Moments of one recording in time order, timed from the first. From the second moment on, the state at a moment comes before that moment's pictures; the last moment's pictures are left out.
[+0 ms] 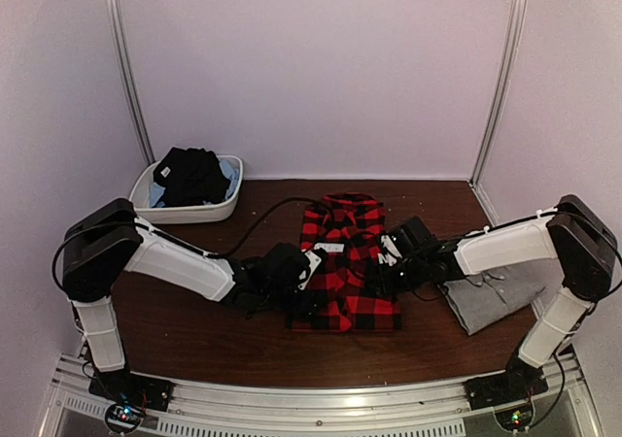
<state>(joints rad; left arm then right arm) -1.05 1.89 1.00 0.10 -0.18 -0.20 0.71 1.65 0.82 -0.11 -0.04 0.48</state>
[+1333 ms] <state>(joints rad) -1.01 1.43 0.88 -0.16 -0.01 -0.08 1.07 1.44 0.76 -0.41 0.09 0.35</state>
